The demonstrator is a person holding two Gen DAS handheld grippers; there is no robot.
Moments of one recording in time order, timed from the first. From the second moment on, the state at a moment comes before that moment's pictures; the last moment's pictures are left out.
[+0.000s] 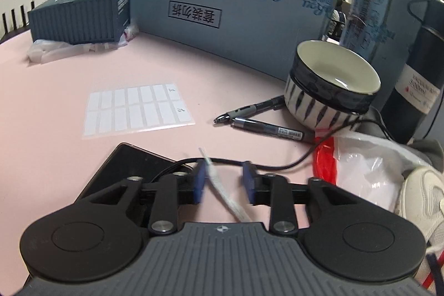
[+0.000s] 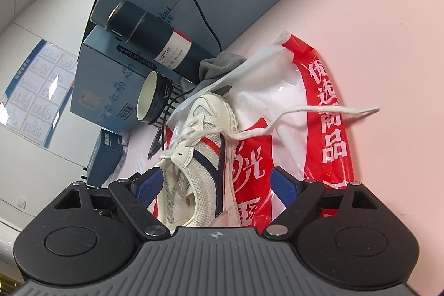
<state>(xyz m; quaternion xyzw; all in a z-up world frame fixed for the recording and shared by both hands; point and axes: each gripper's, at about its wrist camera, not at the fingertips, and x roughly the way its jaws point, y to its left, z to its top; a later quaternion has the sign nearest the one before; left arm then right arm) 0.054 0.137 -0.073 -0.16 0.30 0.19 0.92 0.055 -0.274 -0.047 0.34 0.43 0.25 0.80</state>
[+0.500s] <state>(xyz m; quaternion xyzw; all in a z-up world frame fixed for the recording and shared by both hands) 0.052 0.121 -0.042 -0.10 0.33 0.13 0.93 0.057 -0.248 -0.032 0.26 0.40 0.27 0.84</state>
